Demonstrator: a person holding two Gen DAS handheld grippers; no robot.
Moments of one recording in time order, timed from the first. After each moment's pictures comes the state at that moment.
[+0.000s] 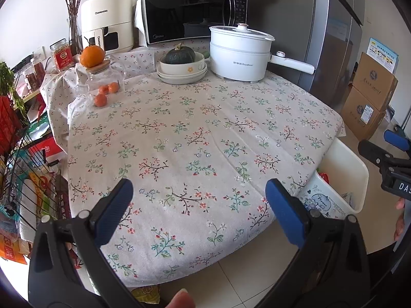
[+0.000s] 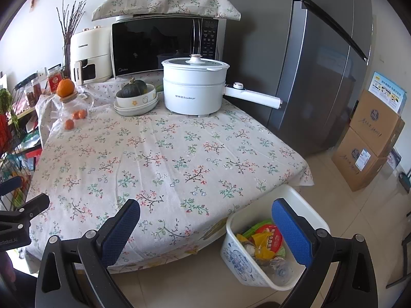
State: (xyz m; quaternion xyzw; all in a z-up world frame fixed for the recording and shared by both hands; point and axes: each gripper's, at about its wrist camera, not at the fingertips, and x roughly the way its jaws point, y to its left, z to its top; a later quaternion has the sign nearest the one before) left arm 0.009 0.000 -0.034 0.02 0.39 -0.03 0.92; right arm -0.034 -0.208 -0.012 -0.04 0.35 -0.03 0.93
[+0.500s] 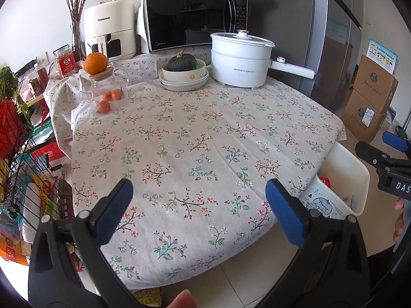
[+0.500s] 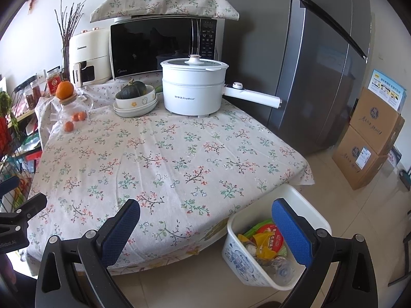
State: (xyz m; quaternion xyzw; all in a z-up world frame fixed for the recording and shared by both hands) left arm 0.003 -0.002 -0.028 0.02 0.37 -0.02 0.93; right arm -0.034 -0.207 -0.011 -0.04 0.35 -0.04 0.94
